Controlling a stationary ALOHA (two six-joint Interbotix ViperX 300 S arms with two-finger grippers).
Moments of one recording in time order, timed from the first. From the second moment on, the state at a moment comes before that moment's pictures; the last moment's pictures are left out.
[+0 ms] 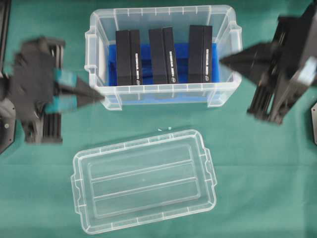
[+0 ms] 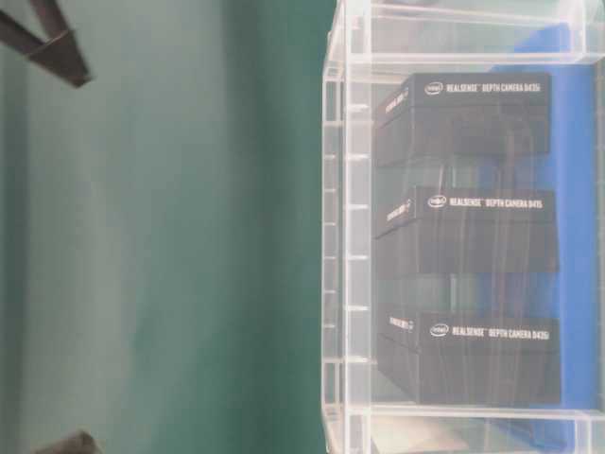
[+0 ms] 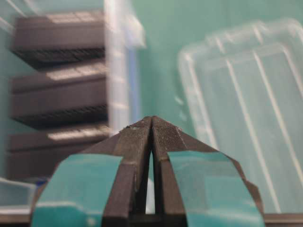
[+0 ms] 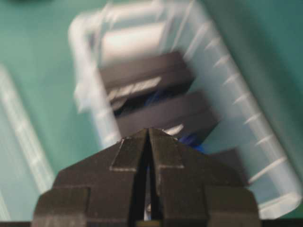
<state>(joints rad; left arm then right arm) -0.11 -0.55 0.47 0.33 0.68 -0.19 0.13 -0.53 0.46 -0.80 0.72 0.93</state>
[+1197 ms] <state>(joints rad) 0.42 -0.78 0.83 0.32 0.12 -0.17 -0.45 -0.77 0.82 -0.91 0.22 0.93</state>
